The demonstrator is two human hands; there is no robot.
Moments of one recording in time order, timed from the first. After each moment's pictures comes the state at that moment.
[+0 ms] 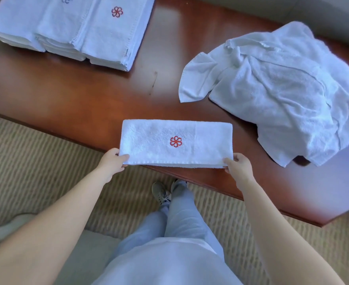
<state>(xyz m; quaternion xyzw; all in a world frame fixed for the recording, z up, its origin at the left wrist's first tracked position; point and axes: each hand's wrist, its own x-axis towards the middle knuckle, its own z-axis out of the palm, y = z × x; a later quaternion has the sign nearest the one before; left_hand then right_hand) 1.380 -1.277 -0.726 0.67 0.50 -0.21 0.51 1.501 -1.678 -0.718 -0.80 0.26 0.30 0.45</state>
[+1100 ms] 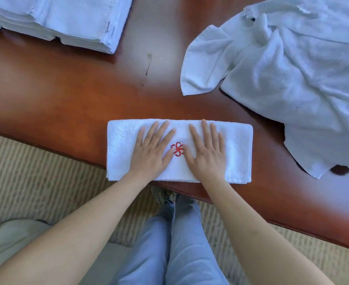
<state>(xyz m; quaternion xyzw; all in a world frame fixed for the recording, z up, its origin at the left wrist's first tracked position) 1.455 -1.358 -0.825 1.00 -0.02 -0.05 0.08 1.513 -1.555 -0.816 -0.97 -0.15 0.10 0.13</state>
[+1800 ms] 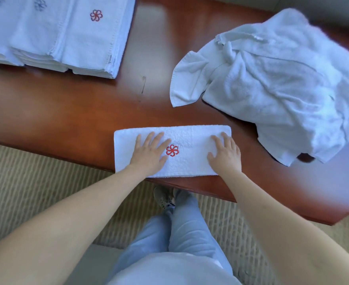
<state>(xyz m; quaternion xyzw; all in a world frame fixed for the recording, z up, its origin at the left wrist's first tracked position) 1.472 -1.358 -0.750 0.96 -0.04 -0.28 0.03 1.533 -1.633 -0.748 -0.96 -0.05 0.26 0.10</state>
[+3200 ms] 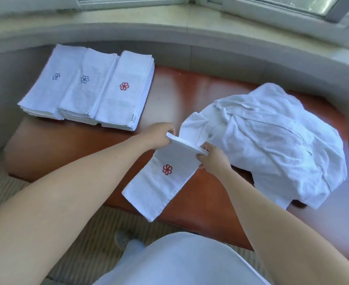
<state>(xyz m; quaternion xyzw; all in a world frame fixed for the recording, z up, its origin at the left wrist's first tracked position) 1.654 -1.312 -0.571 0.95 0.02 -0.20 0.24 1.645 -1.552 -0.616 -0.89 -0.01 0.29 0.36</state>
